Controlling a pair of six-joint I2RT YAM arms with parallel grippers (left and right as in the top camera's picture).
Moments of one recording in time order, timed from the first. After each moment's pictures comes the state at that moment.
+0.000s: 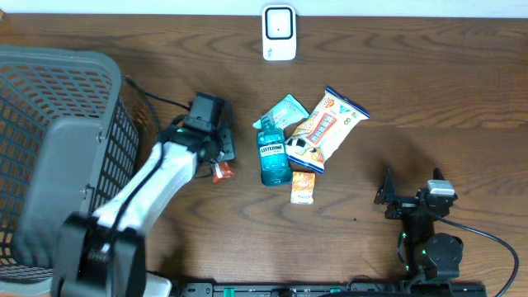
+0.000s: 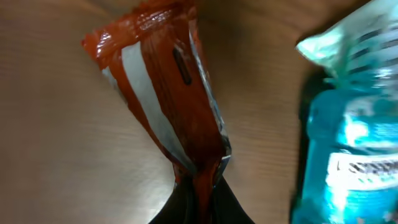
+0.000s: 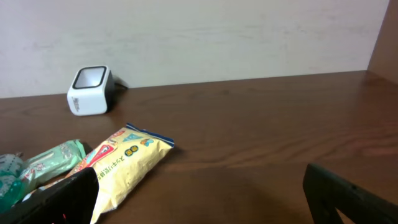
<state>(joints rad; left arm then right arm) -0.33 1.60 0.99 -0.59 0.02 -0.49 0.03 0.01 0.01 -0.07 0.06 0.09</state>
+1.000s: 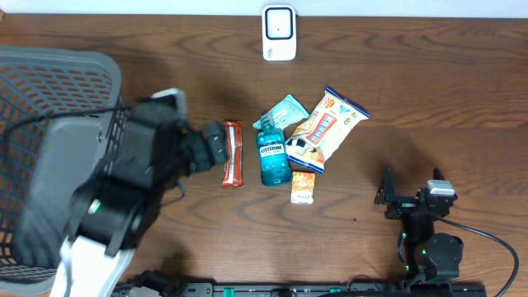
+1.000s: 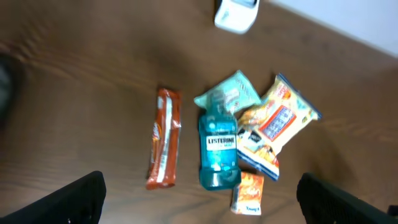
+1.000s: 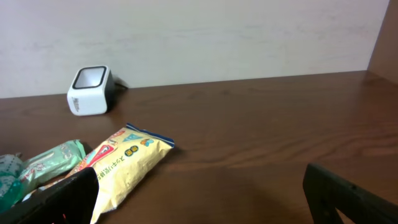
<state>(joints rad) -0.36 1.01 1.21 -0.95 0.00 -0.57 0.03 0.01 0.01 -0.07 0.06 0.09</state>
